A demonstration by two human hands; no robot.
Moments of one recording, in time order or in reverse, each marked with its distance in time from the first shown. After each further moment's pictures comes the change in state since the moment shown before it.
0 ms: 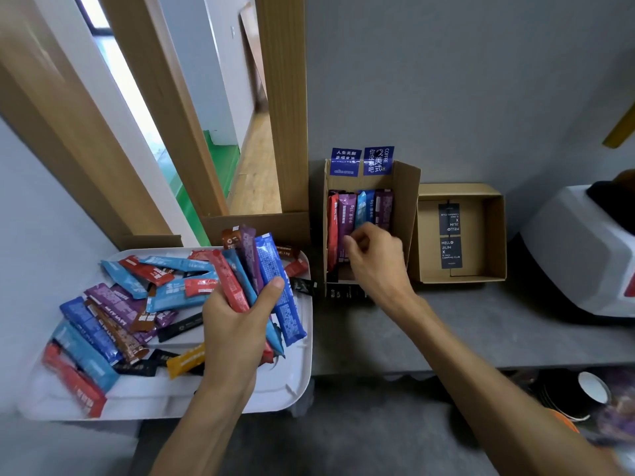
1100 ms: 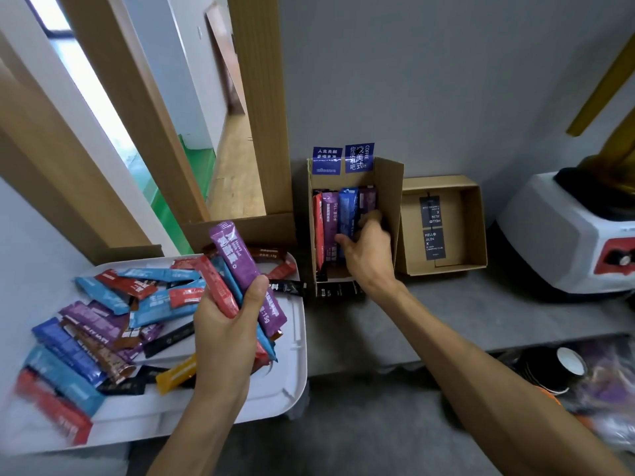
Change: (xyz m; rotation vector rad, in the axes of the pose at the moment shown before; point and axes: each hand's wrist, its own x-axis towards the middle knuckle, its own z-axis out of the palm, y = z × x) left_hand 0.005 -0.002 -0.002 0.013 -0.005 -0.058; right_hand 0.020 0.016 0.010 0.128 0.128 0.108
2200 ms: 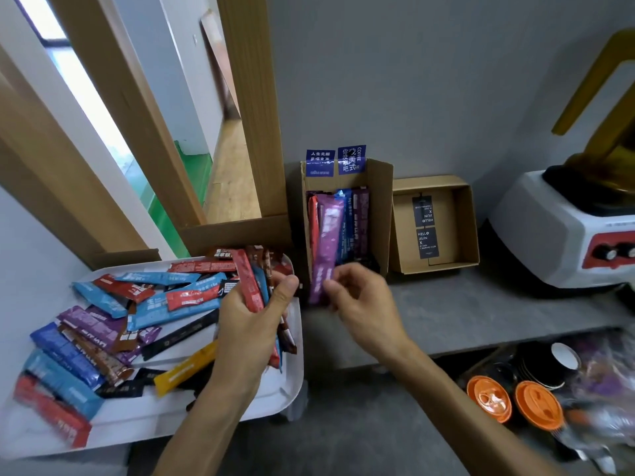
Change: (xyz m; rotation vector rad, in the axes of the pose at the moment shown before) left_hand -0.011 0.012 0.017 0.138 -0.155 0.068; right_hand -0.097 -0.014 -0.024 0.222 -0.242 -0.024
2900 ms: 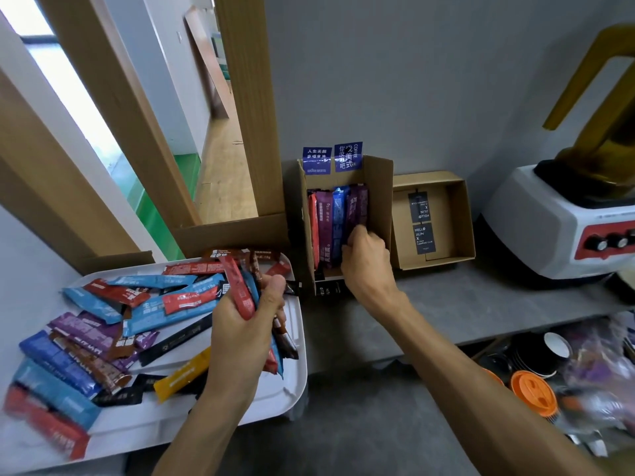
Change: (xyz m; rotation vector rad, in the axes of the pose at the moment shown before) left_hand 0.007 -0.012 -0.013 -0.067 -0.012 -0.042; right_hand 0.079 0.023 -0.002 -0.625 0.256 0.006
